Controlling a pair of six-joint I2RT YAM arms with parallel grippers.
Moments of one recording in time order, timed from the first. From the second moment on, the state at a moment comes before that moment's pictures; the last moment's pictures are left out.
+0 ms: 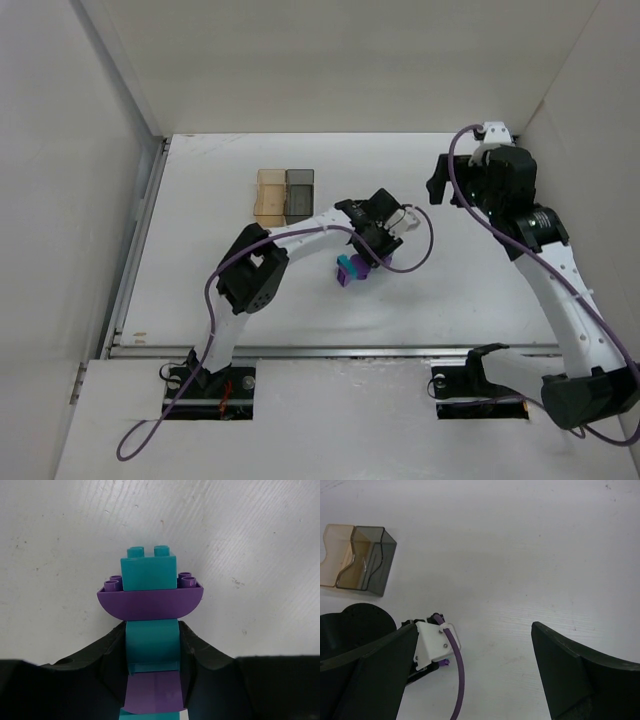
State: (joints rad) left arm -0.90 2.13 1.70 -0.66 0.13 0.09; right arm 0.24 1.08 1.21 -0.51 0.05 0.15
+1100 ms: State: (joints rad) left arm -0.85 1.21 1.25 -0.44 0.12 0.51; right arm 0.45 1.33 1.37 -0.26 -0.89 0.33
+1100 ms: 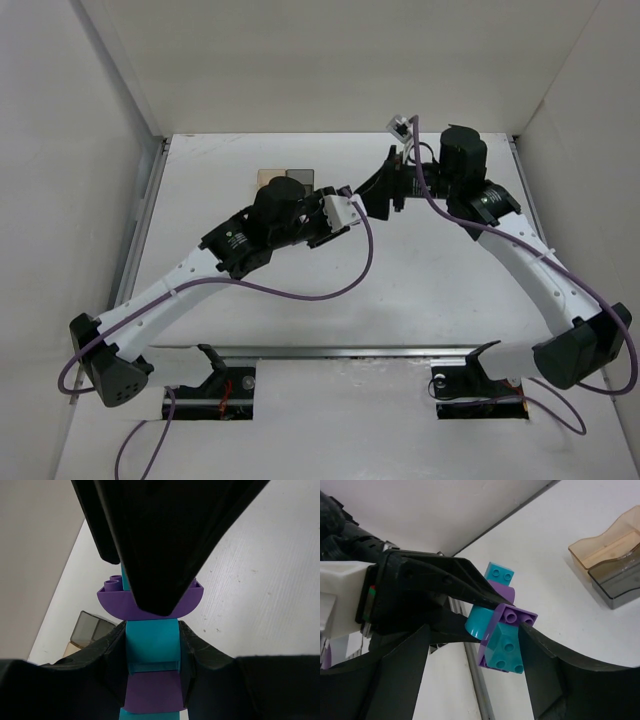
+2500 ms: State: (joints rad) left arm -0.79 1.17 1.07 -0.35 0.05 0.34; right arm 0.43 1.40 1.36 -0.37 -0.66 0.35
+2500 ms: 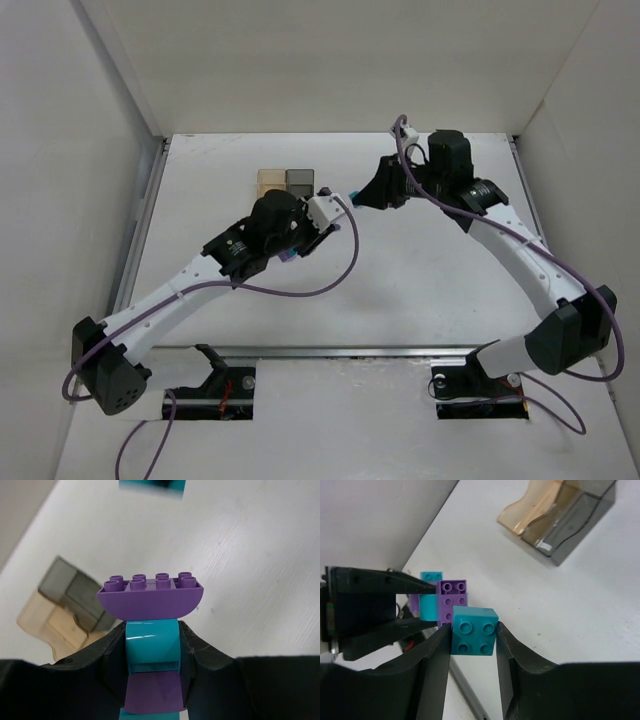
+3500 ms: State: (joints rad) left arm -0.63 0.90 0.80 -0.45 -0.31 0.01; right arm 0.59 2.25 1.94 -0.29 -0.22 0.72
